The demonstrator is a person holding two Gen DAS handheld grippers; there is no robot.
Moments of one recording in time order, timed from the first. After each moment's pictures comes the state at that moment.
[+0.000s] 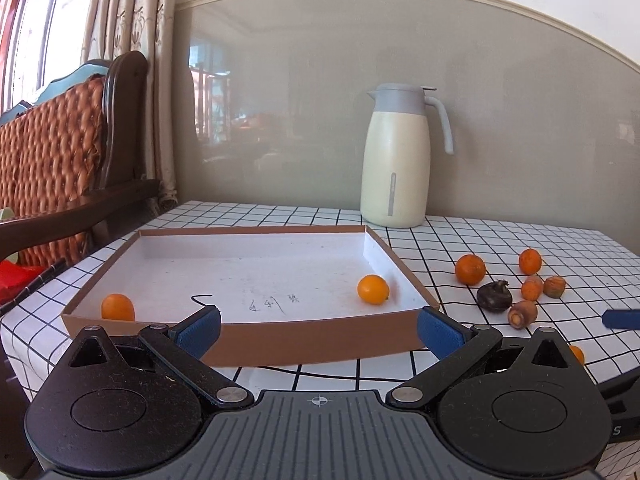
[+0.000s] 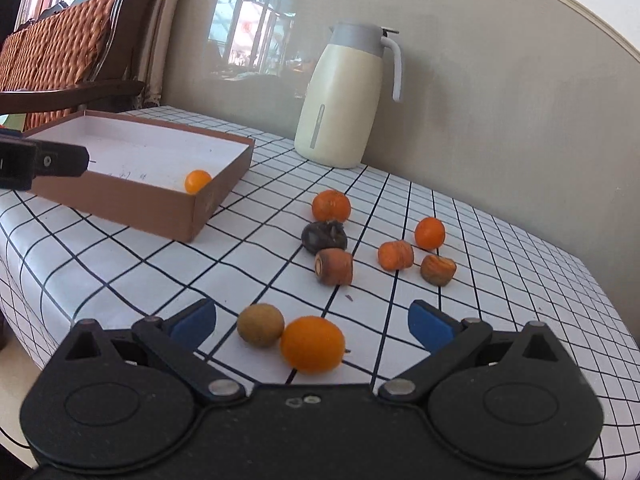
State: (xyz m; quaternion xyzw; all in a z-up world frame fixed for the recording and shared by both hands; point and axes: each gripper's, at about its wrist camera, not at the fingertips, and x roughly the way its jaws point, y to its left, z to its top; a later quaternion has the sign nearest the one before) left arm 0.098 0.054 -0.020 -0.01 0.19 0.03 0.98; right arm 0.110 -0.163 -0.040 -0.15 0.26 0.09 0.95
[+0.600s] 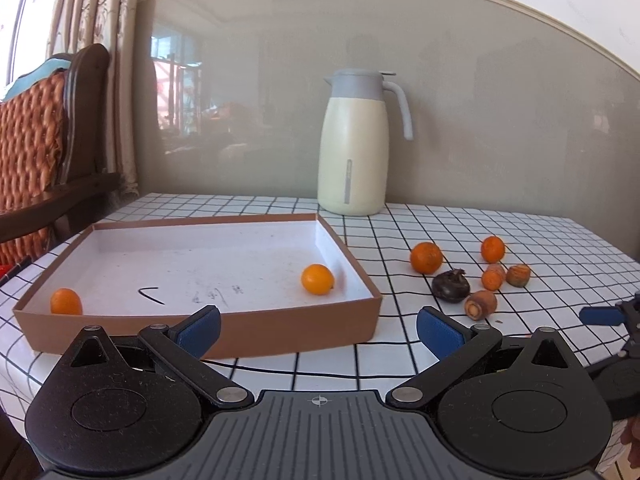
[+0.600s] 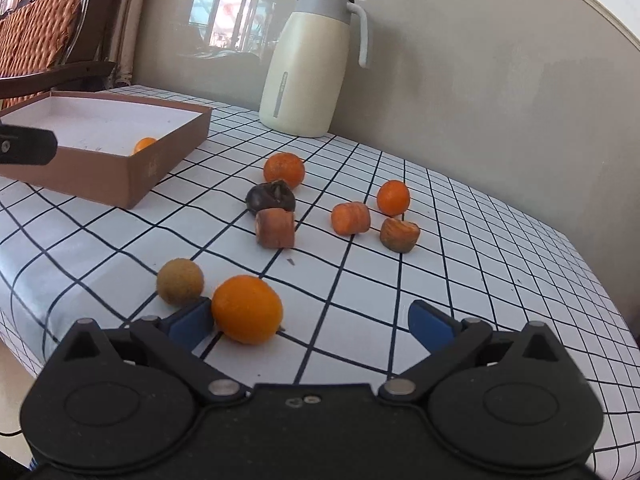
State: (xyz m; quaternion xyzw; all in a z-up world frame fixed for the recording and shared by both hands) left arm 0.108 0.021 -0.026 0.00 0.20 -0.02 0.98; right arm 0.128 -0.202 -0.053 -0.15 0.28 0.06 0.95
